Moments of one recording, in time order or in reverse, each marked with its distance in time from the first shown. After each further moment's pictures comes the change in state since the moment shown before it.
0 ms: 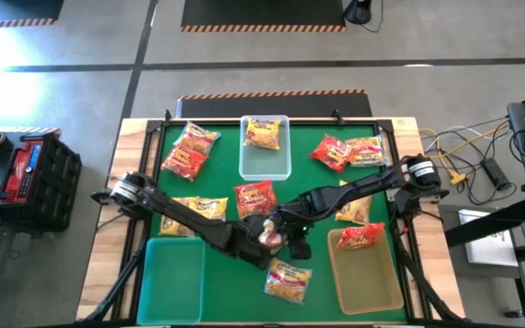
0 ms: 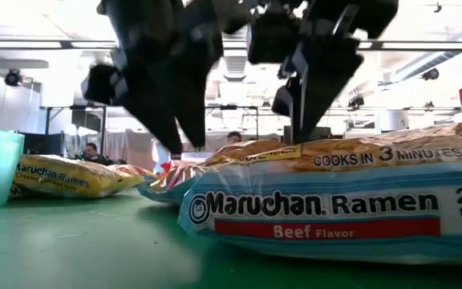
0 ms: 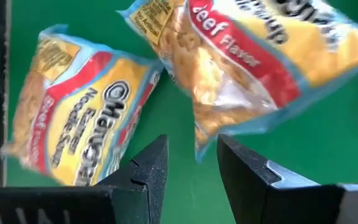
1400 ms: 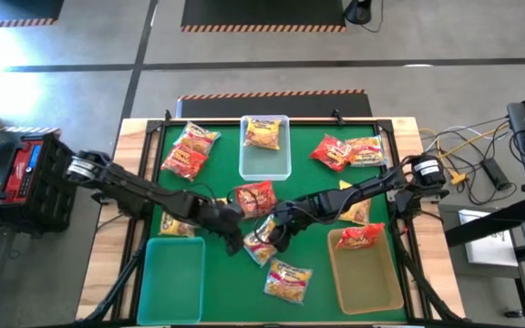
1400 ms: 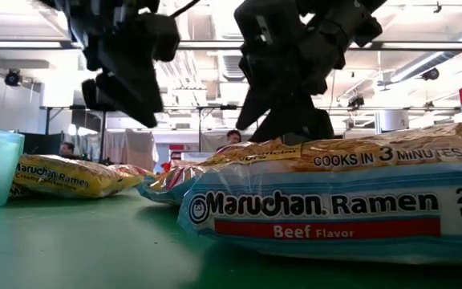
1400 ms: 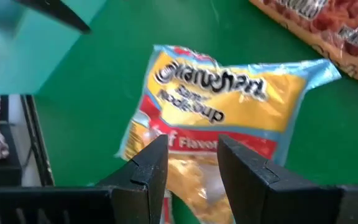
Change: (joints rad) left arm 0.137 -0.441 -0.533 0.437 0.181 0.403; right arm 0.014 -0.028 -0.195 0.490 0.183 0.704
